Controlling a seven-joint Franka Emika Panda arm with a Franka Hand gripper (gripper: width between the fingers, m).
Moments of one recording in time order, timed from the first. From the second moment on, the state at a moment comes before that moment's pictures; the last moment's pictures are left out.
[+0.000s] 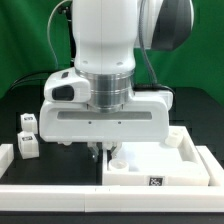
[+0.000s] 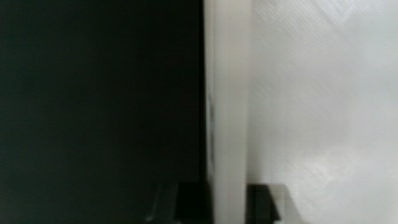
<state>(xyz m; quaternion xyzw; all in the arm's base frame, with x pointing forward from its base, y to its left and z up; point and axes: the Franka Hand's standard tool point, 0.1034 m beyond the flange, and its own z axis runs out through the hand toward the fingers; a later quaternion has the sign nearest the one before) 0.585 -0.035 0.030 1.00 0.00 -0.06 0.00</state>
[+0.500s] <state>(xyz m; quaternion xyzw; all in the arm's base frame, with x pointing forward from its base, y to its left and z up) 0.583 -0.035 0.026 1.00 0.00 -0.07 0.00</state>
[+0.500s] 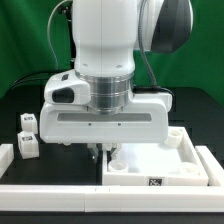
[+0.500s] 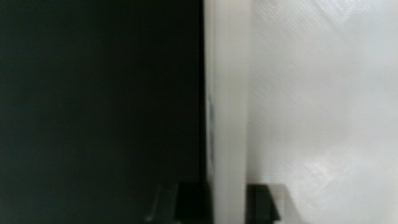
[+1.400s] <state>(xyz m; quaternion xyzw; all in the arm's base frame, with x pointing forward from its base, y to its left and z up) 0.602 -0.023 0.010 1.00 -0.01 -0.08 -0.01</state>
